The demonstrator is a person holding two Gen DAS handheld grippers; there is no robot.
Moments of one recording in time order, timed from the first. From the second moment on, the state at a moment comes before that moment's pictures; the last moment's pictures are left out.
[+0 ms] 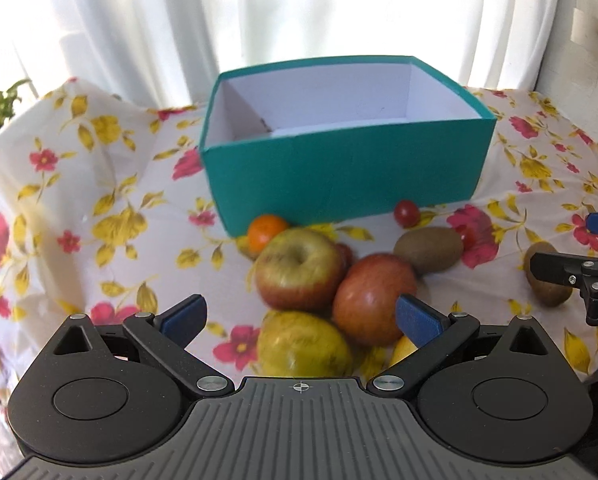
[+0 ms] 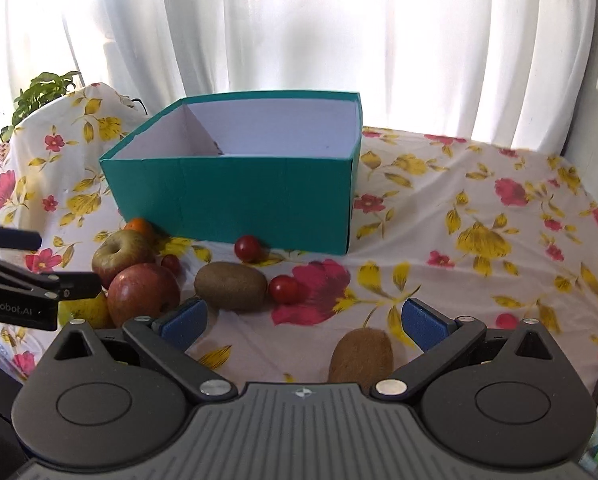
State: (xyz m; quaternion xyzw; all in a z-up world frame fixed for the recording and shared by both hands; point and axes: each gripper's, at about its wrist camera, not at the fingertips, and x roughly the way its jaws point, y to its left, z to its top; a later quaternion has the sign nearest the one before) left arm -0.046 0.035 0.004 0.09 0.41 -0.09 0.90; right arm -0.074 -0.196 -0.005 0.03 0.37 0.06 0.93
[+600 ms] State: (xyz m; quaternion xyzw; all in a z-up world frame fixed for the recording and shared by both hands) left arm -0.020 0.050 -0.052 0.08 0.49 -0.12 0.86; right arm -0.076 -0.201 -0.024 0.06 0.41 0.02 0.91
